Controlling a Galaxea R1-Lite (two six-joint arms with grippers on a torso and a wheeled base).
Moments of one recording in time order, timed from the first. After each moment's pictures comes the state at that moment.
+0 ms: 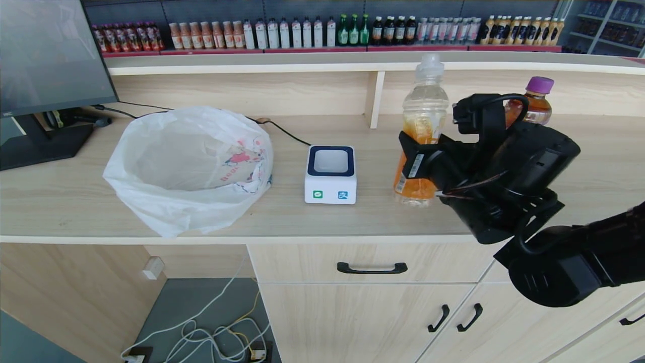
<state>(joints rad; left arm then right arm) 0.00 0.00 0.00 0.00 0.00 0.00 0.55 1.87 -0.92 -1.22 -0.37 -0.07</state>
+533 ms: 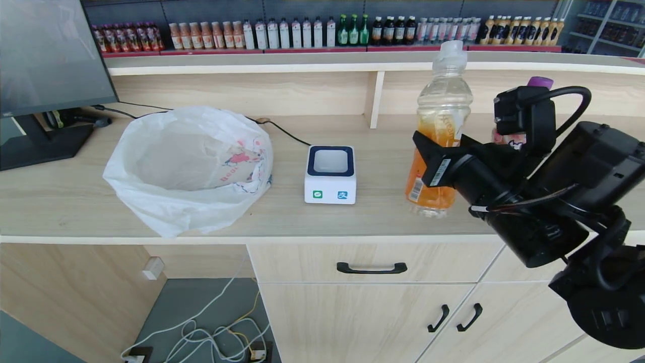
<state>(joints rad) 0.00 0.00 0.00 0.00 0.00 0.00 0.61 1.71 -0.76 -1.22 -0.37 -0.06</state>
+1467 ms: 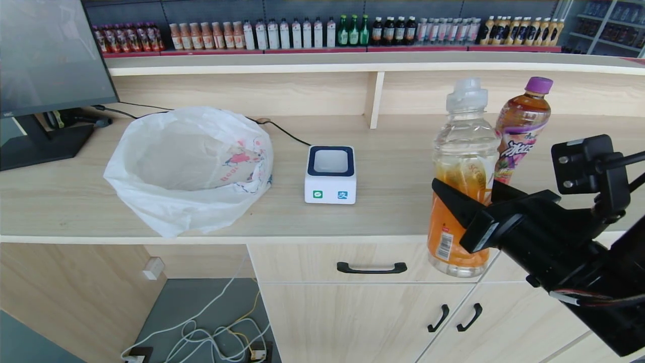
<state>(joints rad) 0.00 0.00 0.00 0.00 0.00 0.00 0.68 1.50 -0.45 -1.23 -0.31 -0.07</state>
